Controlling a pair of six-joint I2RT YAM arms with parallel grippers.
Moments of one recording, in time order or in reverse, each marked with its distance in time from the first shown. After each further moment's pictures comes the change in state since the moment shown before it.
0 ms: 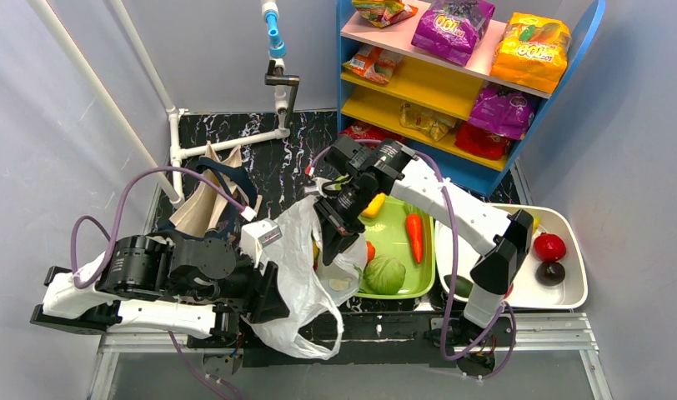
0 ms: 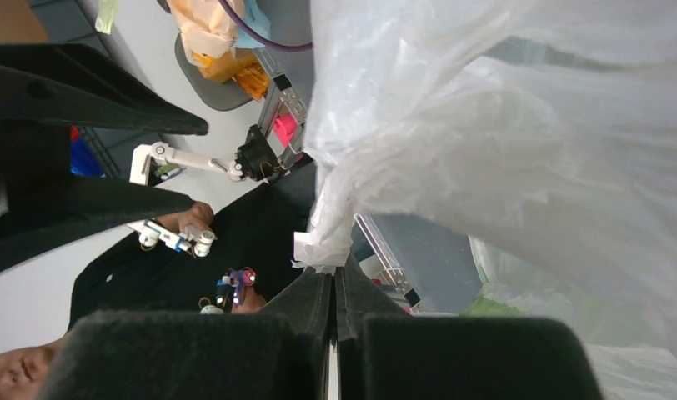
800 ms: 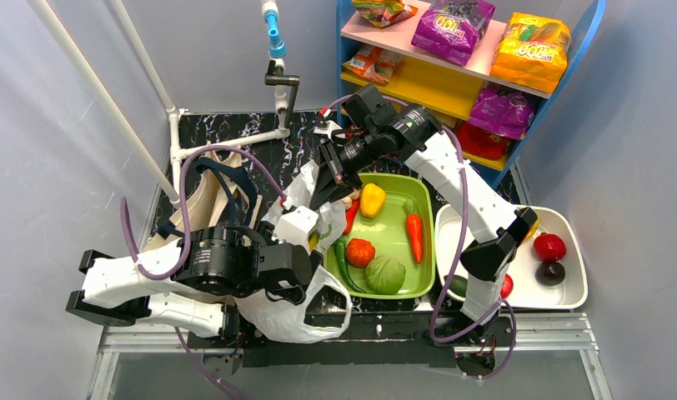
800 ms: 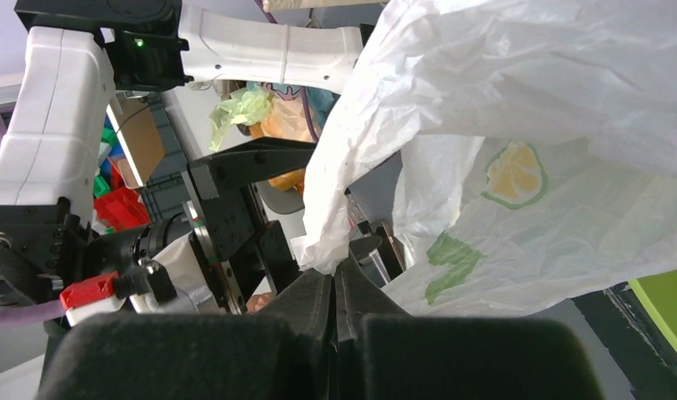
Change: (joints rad) left arm -0.002 0.364 0.164 -0.235 -0.377 0.020; right arm -0.138 0.095 0.357 0.061 0.021 0.229
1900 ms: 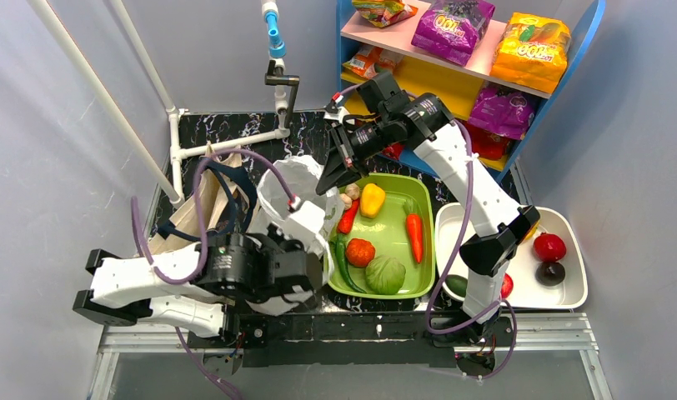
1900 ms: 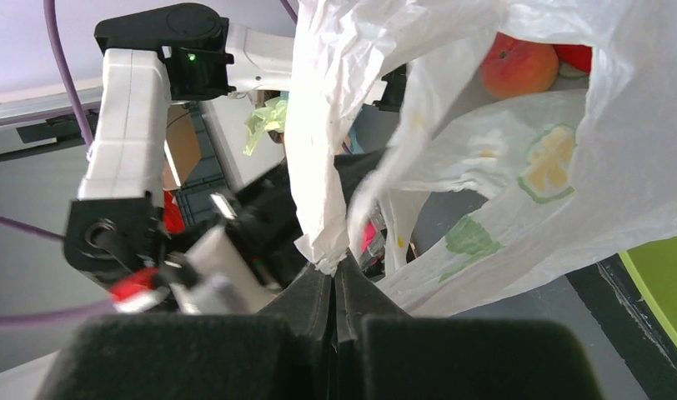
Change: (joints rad) left arm -0.026 0.007 -0.136 0.062 -0.296 0.085; right arm -0.087 0.021 0.062 -0.010 -0.094 0.013
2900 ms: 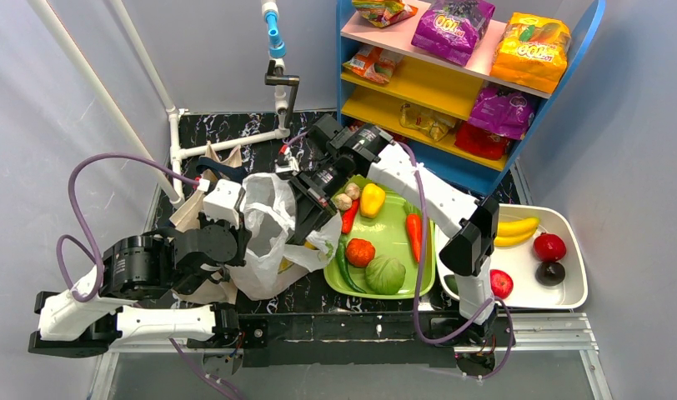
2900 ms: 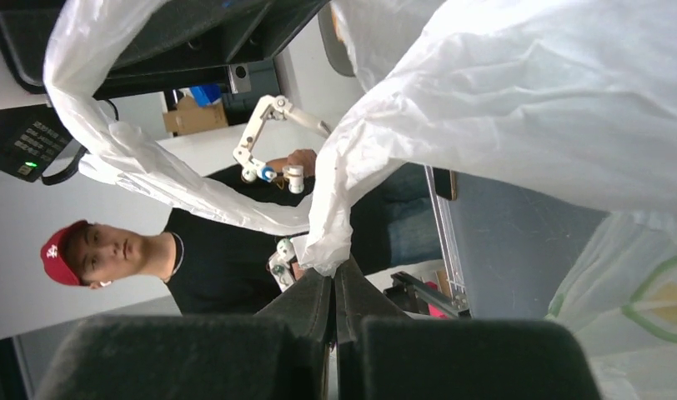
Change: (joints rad) left arm 0.243 -0.381 -0.057 0.149 0.018 0.134; right arm 0.178 0.114 -0.132 0.029 -0.307 -0.198
